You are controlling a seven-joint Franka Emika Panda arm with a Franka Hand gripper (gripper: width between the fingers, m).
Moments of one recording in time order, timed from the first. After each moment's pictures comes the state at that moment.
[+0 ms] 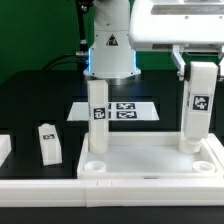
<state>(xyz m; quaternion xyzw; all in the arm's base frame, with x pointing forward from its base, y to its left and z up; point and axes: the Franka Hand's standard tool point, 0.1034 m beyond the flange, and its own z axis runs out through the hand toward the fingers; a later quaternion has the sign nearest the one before) 0.628 0.092 0.161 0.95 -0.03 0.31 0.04</state>
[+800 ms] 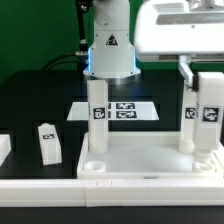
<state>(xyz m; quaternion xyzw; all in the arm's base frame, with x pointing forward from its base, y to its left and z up) 0.630 0.114 0.145 0.95 -0.06 0.30 0.01</state>
